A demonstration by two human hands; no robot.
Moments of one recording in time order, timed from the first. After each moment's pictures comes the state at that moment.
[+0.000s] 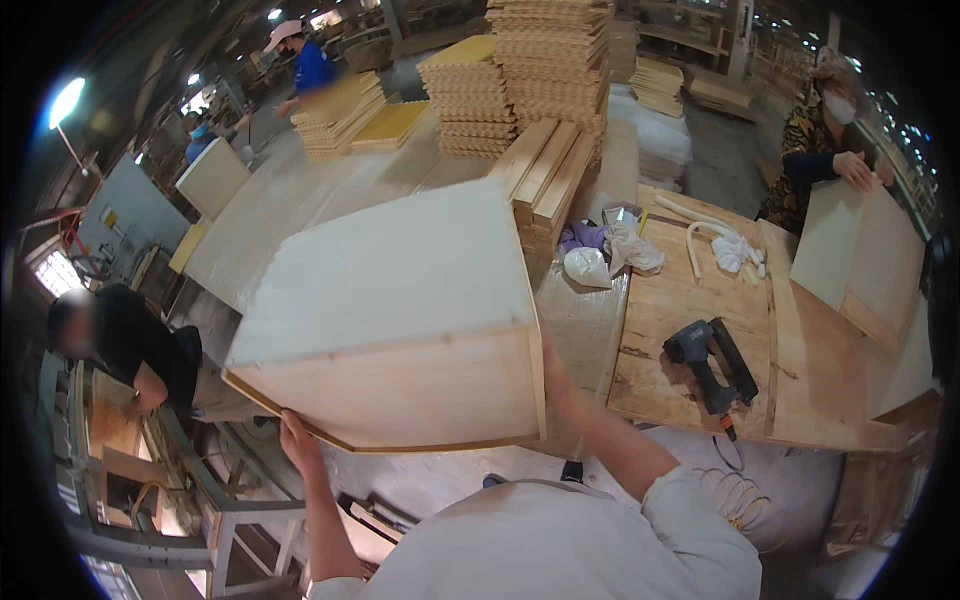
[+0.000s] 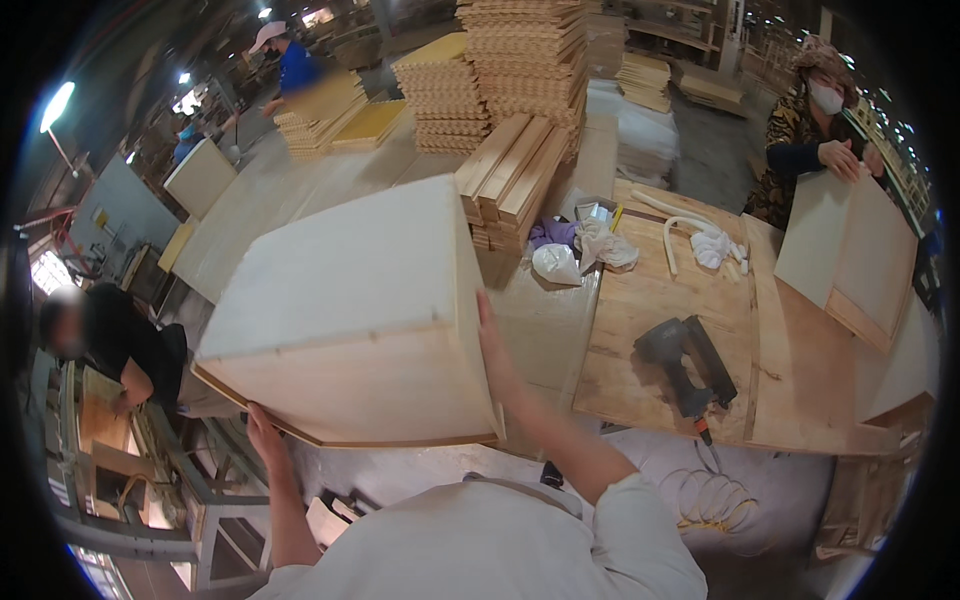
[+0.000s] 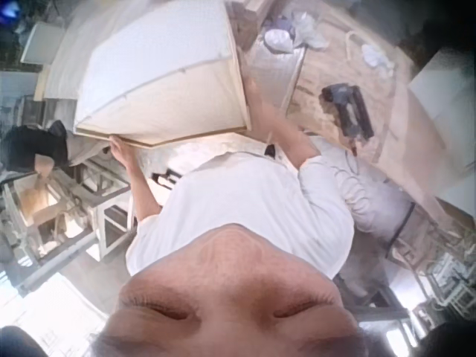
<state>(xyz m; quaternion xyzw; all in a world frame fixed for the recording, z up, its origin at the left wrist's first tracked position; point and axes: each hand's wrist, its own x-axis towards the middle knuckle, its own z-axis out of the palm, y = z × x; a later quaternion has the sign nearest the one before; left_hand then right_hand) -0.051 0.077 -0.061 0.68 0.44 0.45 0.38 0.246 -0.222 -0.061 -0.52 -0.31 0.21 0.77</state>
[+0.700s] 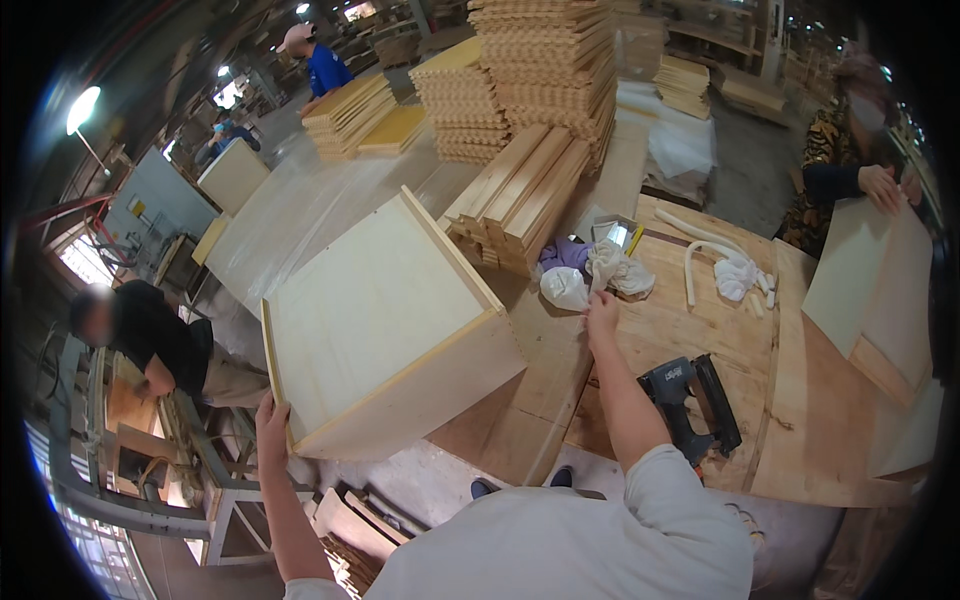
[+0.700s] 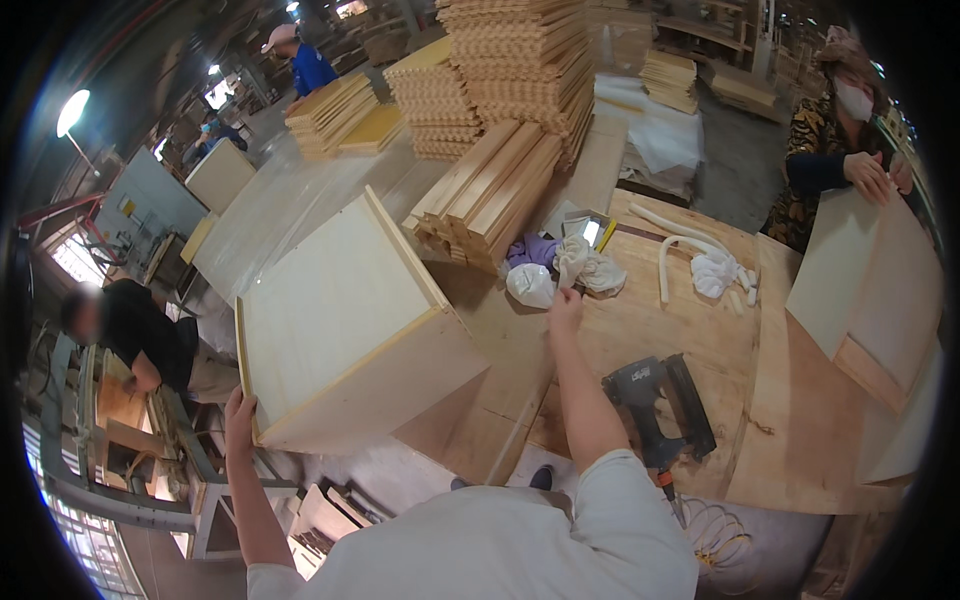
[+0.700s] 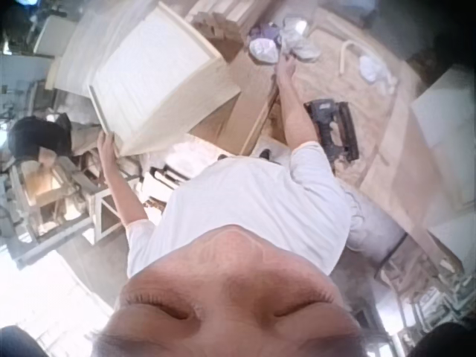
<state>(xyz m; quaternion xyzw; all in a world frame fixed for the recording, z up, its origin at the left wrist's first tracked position) 0.020 0.001 0.045 0.69 0.41 0.28 0.52 0.480 -0.301 -0.180 -0.66 0.08 0.07 0.75</state>
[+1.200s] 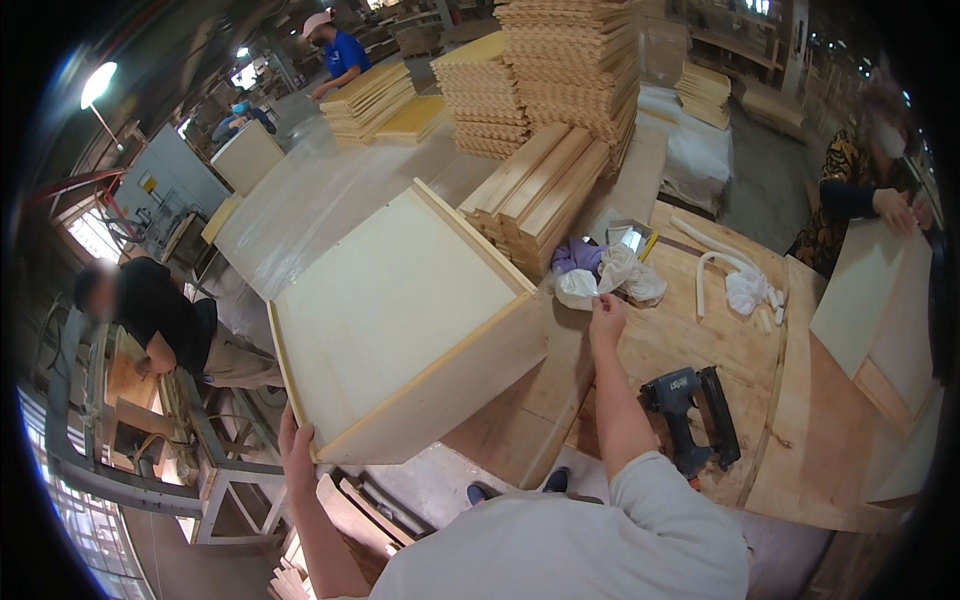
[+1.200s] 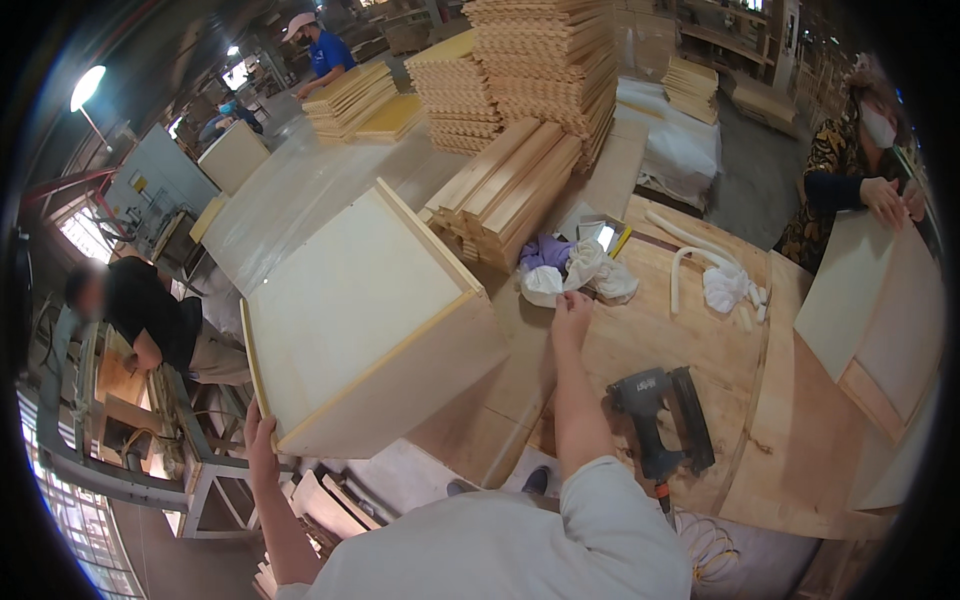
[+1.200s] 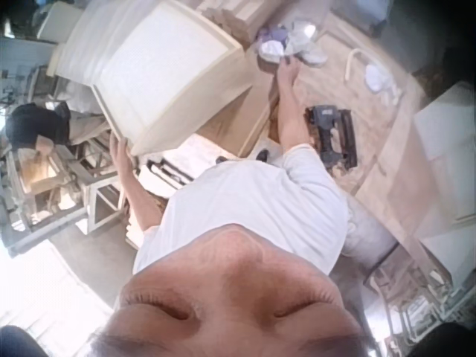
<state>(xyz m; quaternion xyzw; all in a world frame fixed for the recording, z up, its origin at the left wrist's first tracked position) 0.006 -0.076 0.026 0.67 0.37 0.36 0.54 0.461 -0.299 -0.174 -0.81 -0.06 -0.12 0.58</state>
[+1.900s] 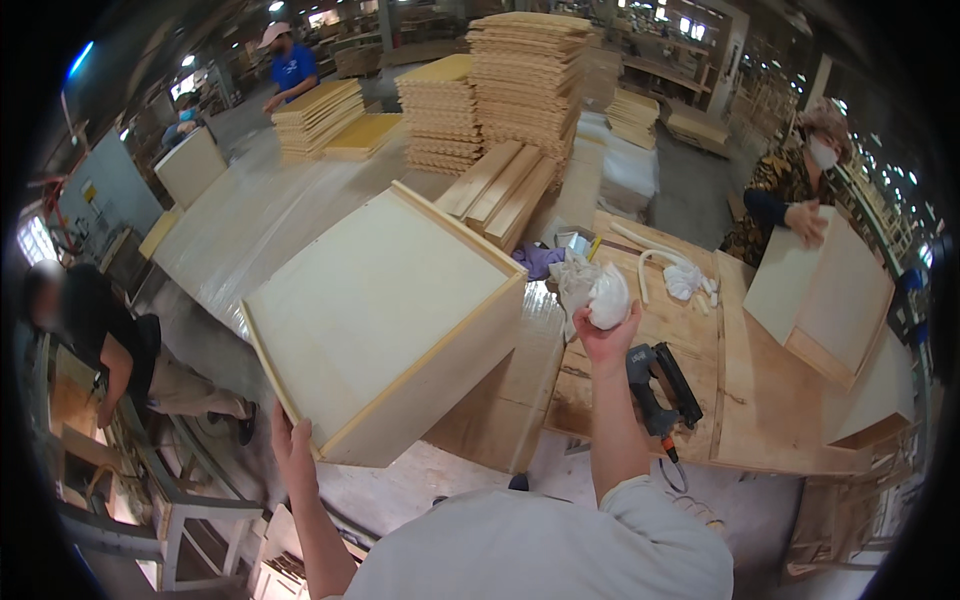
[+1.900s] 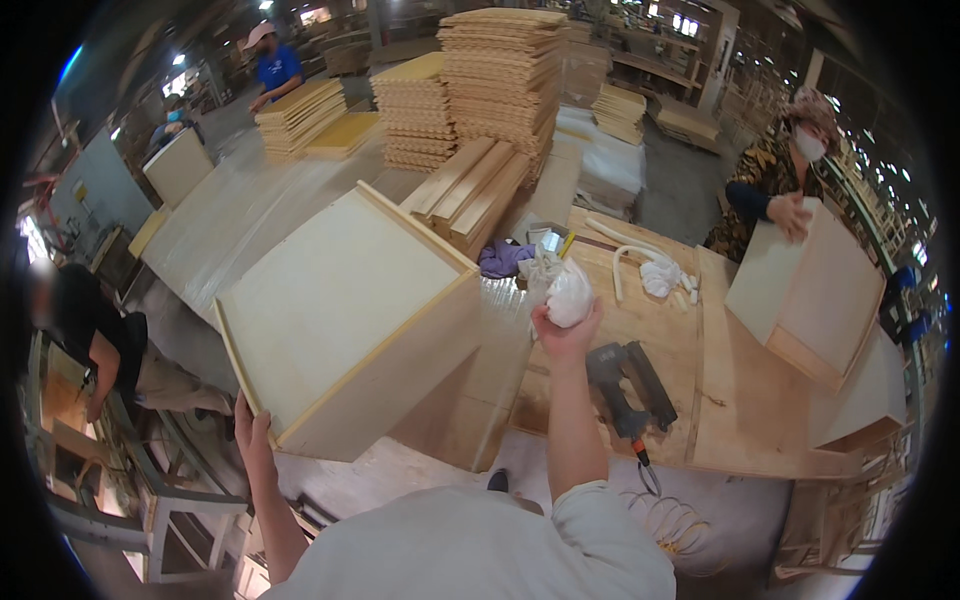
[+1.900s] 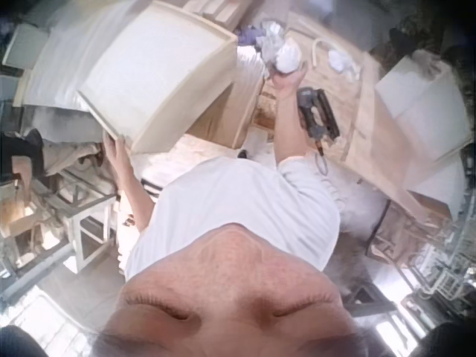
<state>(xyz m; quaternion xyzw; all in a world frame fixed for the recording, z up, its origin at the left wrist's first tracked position) 0.000 -0.064 0.003 0.68 0.29 0.39 0.55 0.378 -0.370 -0.052 -0.08 -0.01 0.23 0.97</state>
